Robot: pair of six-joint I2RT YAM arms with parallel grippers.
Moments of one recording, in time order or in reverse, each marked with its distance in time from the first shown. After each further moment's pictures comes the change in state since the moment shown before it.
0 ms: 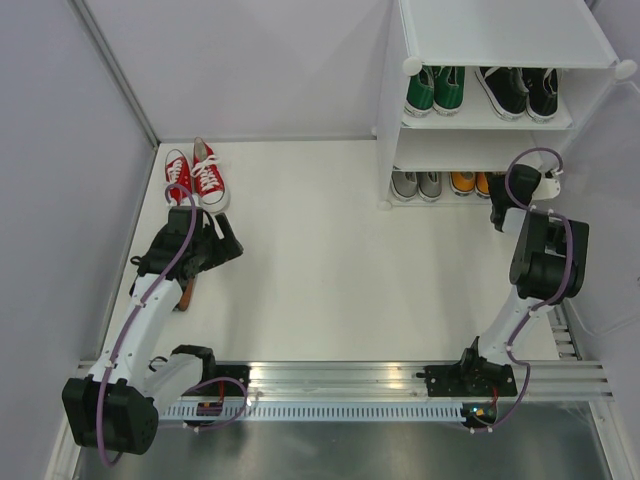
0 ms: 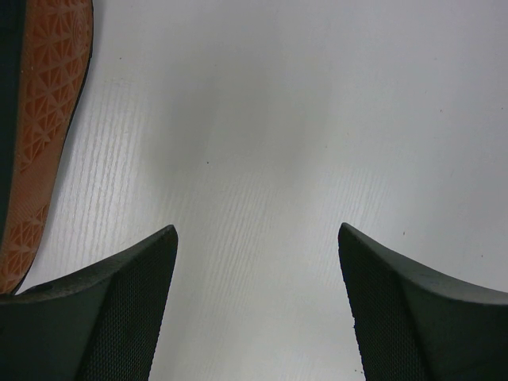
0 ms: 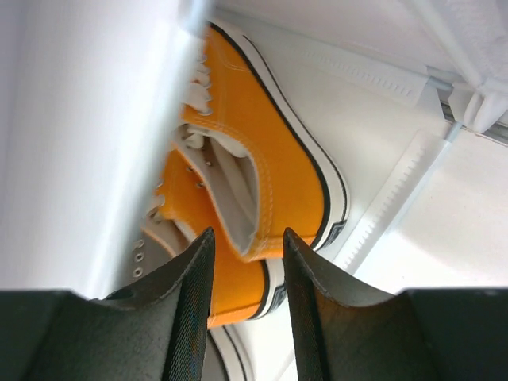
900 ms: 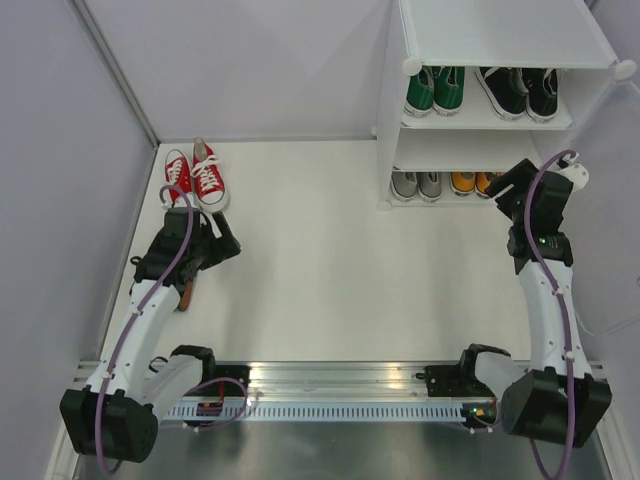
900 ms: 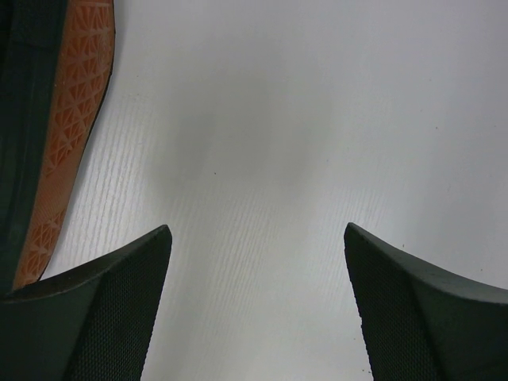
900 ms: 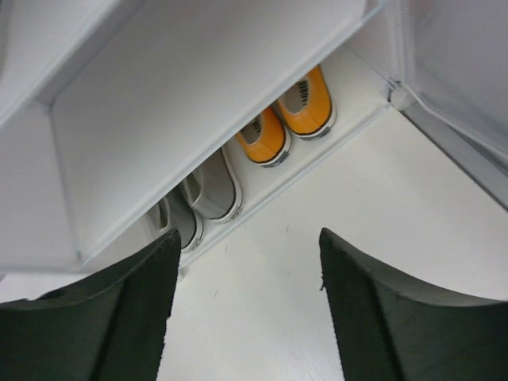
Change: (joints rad) left arm 0.000 -0.042 -0.001 0.004 -0.032 0.000; right arm 0.074 -0.812 -0.095 -0.668 -0.010 -0.396
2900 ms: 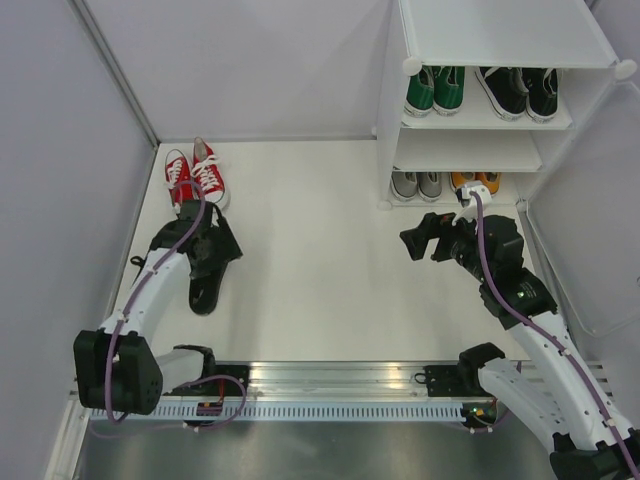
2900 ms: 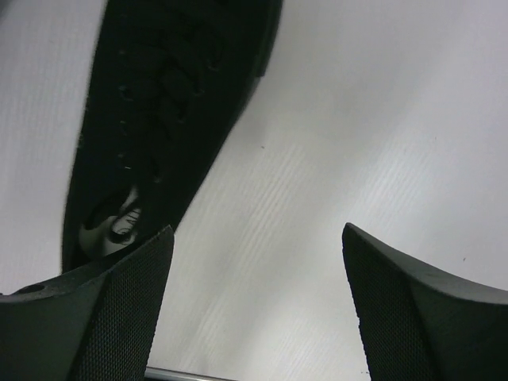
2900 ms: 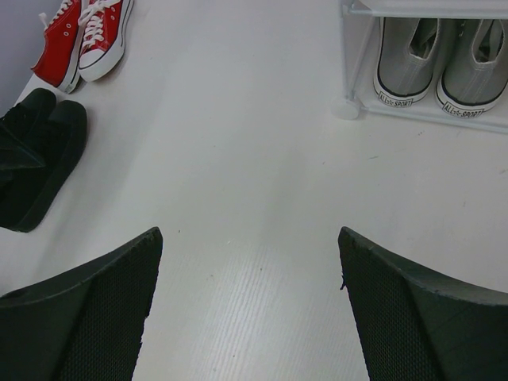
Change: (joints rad) left arm -0.021 0.248 0.039 -0.087 -0.056 -0.073; right arm 0.567 -0.376 -0.159 -0.138 -0.282 -0.309
